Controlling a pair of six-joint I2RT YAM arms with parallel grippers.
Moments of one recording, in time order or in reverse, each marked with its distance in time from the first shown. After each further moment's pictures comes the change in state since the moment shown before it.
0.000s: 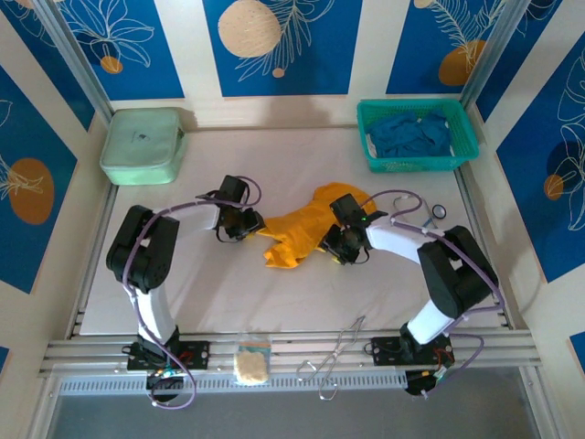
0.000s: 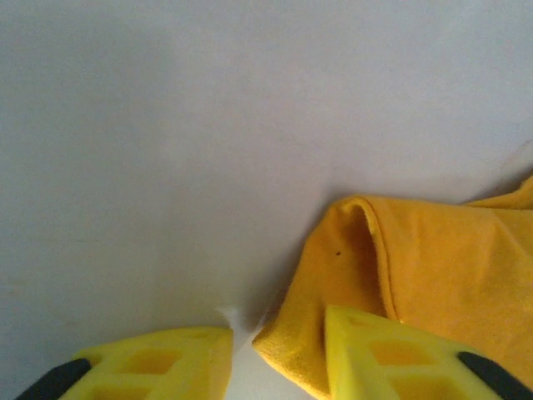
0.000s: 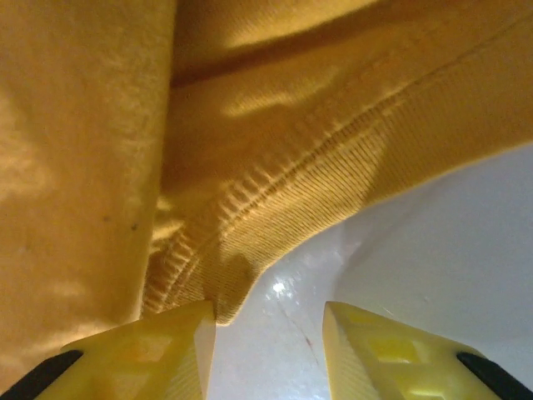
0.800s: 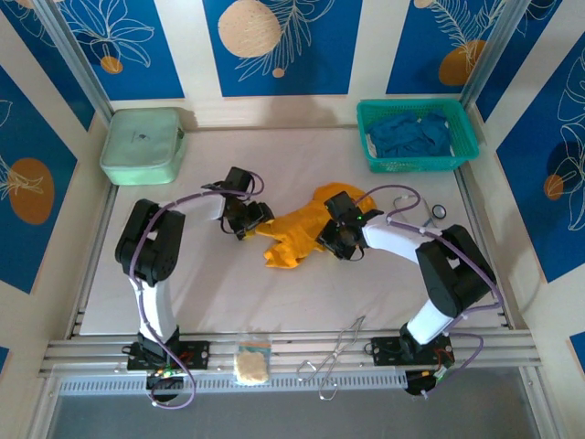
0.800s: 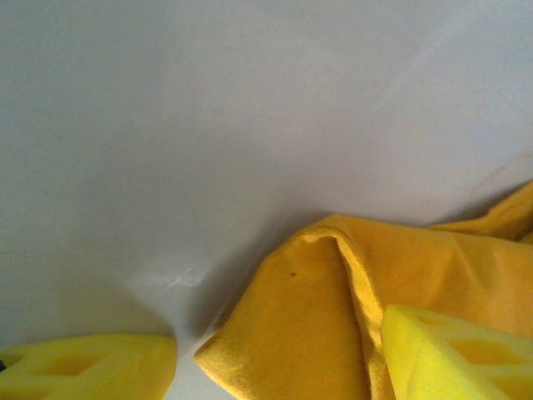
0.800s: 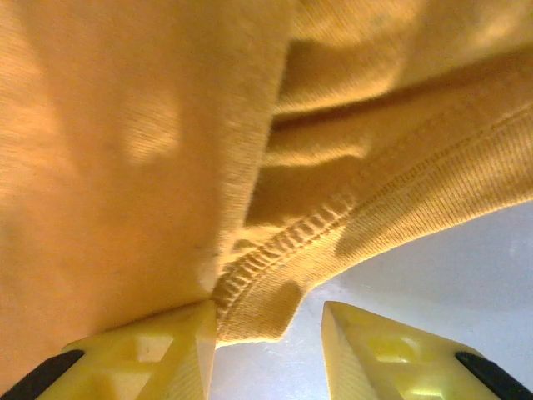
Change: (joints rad) left arm -0.011 0.084 0.152 -0.139 0.037 -0.085; right arm 0.027 -0.005 0.033 0.021 0.094 0.024
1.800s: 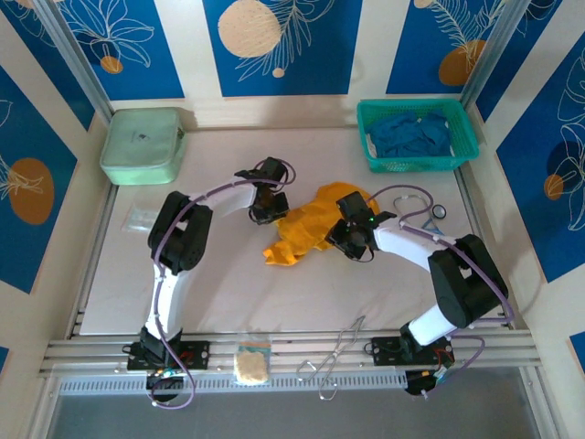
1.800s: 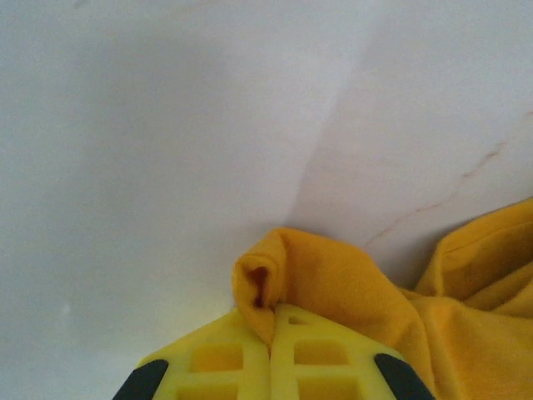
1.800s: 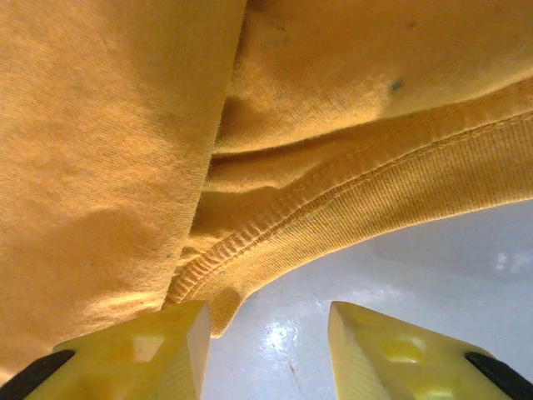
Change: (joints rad) left arm -0.141 0.181 0.349 -0.105 -0.180 0.070; right arm -0.058 -0.080 -0.062 -0.004 0.002 -0.073
